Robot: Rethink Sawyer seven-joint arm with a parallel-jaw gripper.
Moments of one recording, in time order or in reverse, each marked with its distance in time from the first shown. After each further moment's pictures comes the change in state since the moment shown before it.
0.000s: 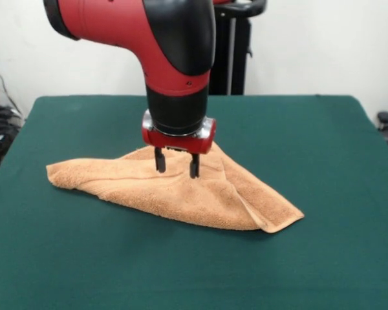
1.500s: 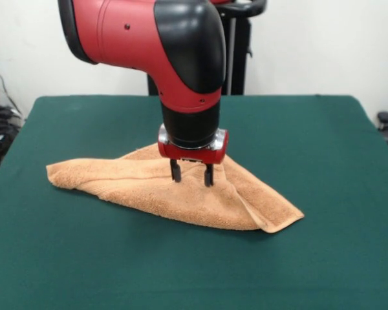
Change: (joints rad) arm -0.014 0.034 0.046 0.030 0.000 -0.046 0.000
